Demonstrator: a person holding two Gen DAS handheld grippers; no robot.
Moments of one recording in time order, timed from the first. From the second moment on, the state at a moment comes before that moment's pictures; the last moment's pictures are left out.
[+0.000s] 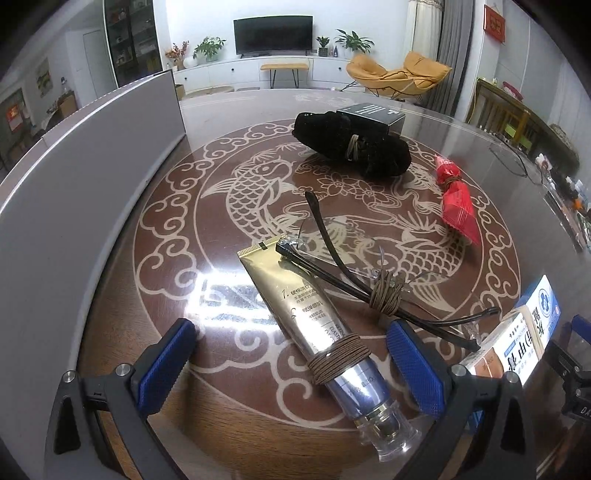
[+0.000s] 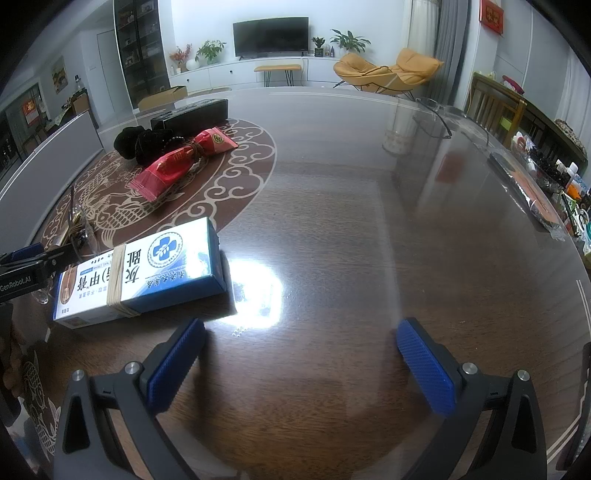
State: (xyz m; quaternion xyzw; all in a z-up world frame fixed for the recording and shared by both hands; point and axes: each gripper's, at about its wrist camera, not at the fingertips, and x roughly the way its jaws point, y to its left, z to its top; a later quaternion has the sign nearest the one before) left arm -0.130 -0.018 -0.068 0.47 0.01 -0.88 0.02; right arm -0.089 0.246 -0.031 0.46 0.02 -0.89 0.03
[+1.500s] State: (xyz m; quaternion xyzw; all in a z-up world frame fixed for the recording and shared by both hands) left arm -0.060 -0.052 -0.057 0.43 -0.01 -0.90 -0.03; right arm -0.090 0.246 -0.031 0.46 0.02 -0.89 0.03
